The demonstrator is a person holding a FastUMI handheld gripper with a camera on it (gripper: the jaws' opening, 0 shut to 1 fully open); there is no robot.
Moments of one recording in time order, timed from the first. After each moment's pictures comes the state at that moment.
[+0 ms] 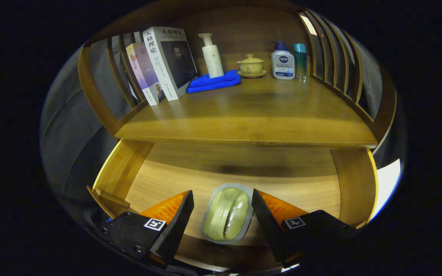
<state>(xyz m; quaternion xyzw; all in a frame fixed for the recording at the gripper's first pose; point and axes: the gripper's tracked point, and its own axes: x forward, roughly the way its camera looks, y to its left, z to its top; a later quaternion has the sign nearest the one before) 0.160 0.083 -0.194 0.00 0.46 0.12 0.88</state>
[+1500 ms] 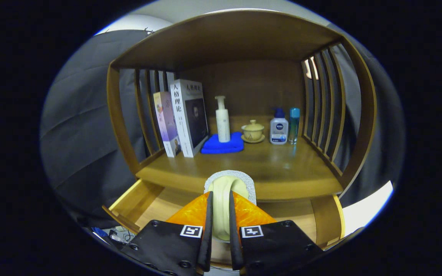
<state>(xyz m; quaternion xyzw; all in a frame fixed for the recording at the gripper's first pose) 0.187 0.097 -0.061 -0.01 0.23 0.13 0.96</state>
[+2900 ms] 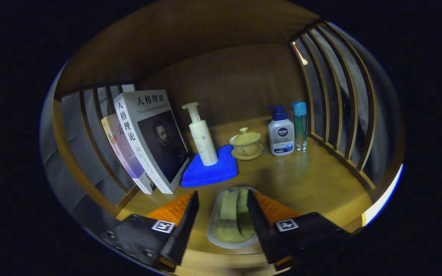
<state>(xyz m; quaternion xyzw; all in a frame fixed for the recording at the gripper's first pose) 0.317 0.101 -0.077 0.05 0.24 0.08 0.97</state>
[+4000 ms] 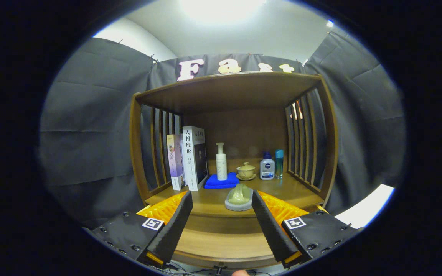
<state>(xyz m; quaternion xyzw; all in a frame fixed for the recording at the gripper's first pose) 0.108 0.113 -0.014 -0.03 0.05 0.07 1.00</state>
